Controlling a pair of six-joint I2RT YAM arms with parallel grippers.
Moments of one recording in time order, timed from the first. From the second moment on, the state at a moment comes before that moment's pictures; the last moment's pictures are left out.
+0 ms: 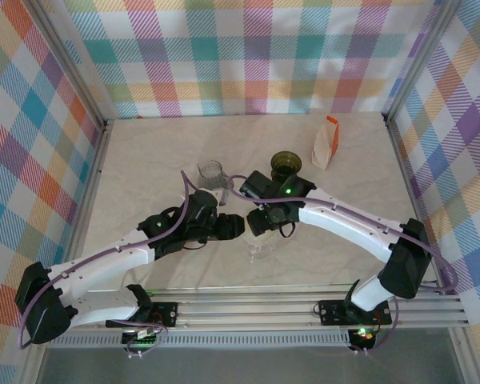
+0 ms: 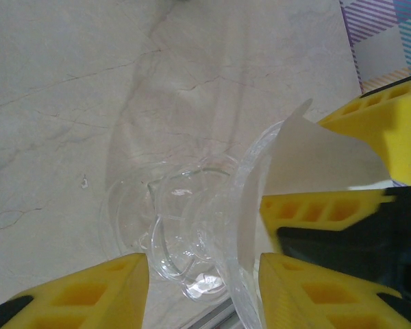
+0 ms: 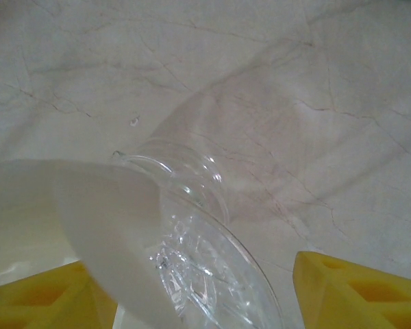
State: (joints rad) left arm -0.88 1.12 0.84 -0.42 0.09 -0.82; right arm 0.95 1.54 1.37 -1.11 0.17 0.46
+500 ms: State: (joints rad) left arm -0.88 1.12 0.84 -0.42 0.09 -0.82; right arm 0.94 1.58 1.27 -1.03 0.13 0.46
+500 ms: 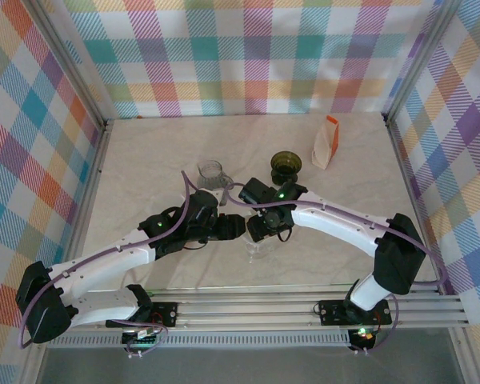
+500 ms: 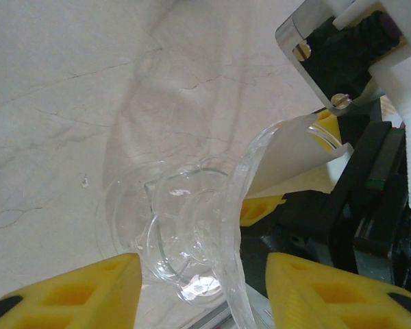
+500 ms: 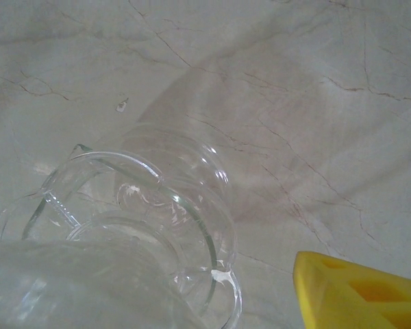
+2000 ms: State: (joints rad) left arm -0.89 1.15 0.84 -0.42 0.07 -0.84; right arm 0.90 1.35 1.20 -1.03 0.22 0.53
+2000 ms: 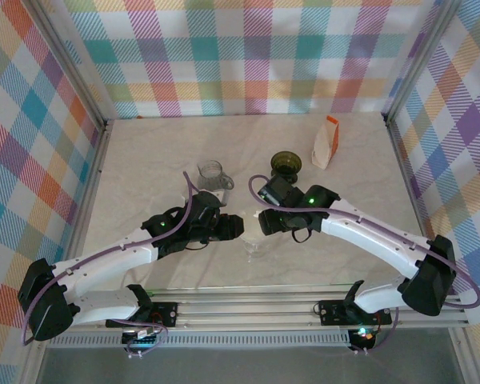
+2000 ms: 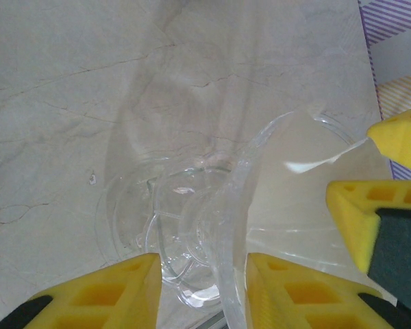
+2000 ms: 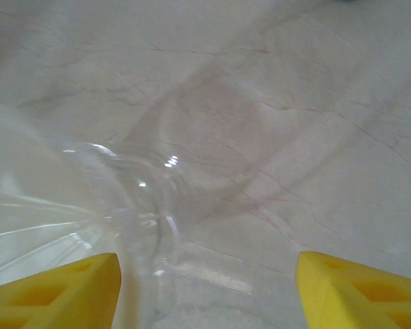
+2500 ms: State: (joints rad) left arm -0.89 1.15 0.84 -0.43 0.06 -0.85; right arm 0.90 1.21 1.19 -0.99 0.20 0.52
